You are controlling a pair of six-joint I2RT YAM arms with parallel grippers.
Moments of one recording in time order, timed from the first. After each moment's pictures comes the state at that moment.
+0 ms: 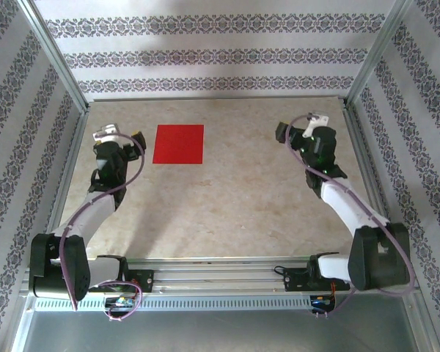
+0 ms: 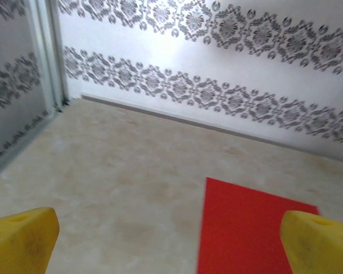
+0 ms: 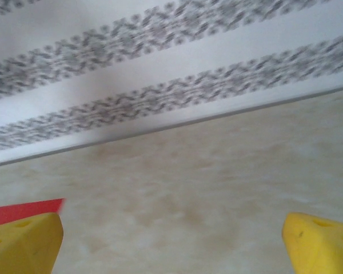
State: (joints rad) left arm -0.02 1.23 0.68 0.30 -0.20 -0.26; right arm 0.13 1.32 0.82 0.23 -0.05 0.36
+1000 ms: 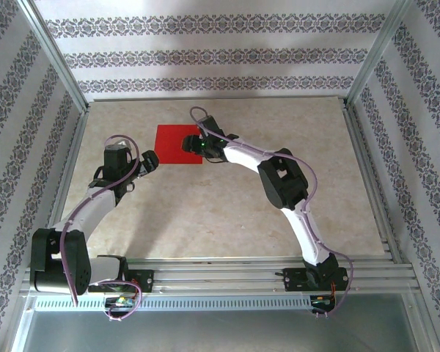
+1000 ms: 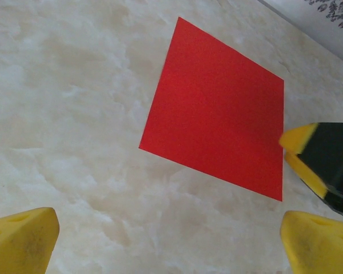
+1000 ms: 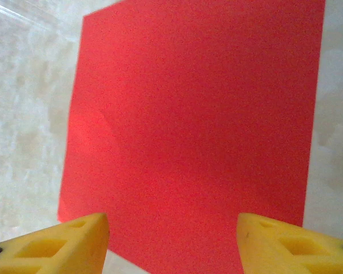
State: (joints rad) left arm -0.02 1.27 0.70 -0.11 0.09 -0.53; right arm 0.63 2.39 1.86 -0.22 -0.18 0.78
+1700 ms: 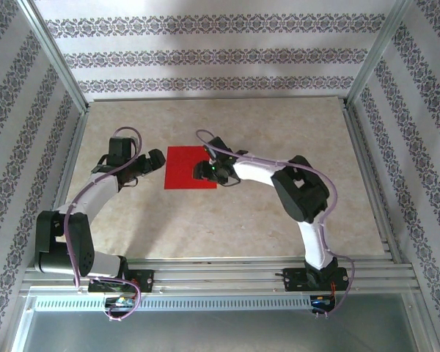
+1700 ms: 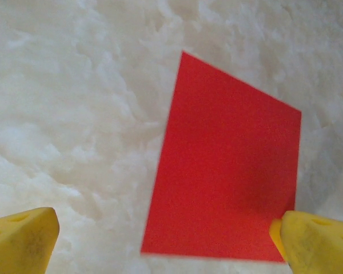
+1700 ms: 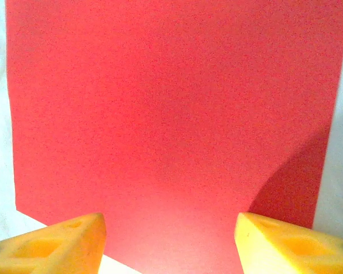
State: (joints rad) left arm -0.04 1.40 0.85 -0.30 0.22 -0.53; right arm 0.69 2.06 1.35 -0.30 -0.20 0.77
